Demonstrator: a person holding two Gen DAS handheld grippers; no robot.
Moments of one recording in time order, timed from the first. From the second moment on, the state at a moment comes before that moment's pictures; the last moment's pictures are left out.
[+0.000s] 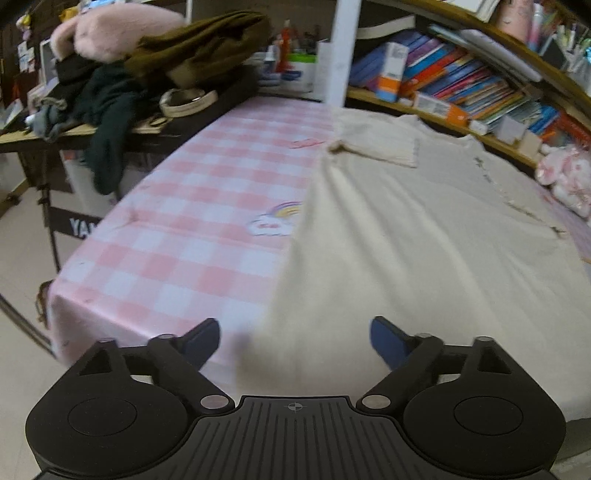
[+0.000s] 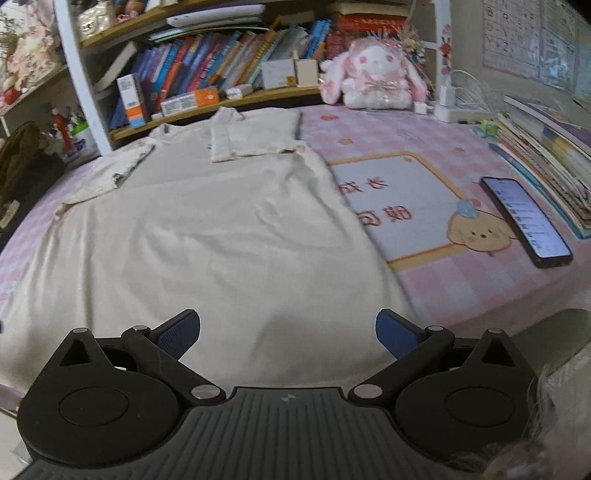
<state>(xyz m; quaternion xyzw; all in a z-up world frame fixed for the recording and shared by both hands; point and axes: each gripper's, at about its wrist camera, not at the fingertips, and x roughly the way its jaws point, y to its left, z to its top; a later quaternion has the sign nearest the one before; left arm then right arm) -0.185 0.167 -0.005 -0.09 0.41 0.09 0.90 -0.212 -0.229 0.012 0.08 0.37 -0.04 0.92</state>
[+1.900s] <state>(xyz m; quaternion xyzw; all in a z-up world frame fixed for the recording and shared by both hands) -0.206 0.194 -0.017 -0.11 0.44 -0.04 0.89 -0.212 -0.306 0.001 0.16 0.45 0.01 0.88</state>
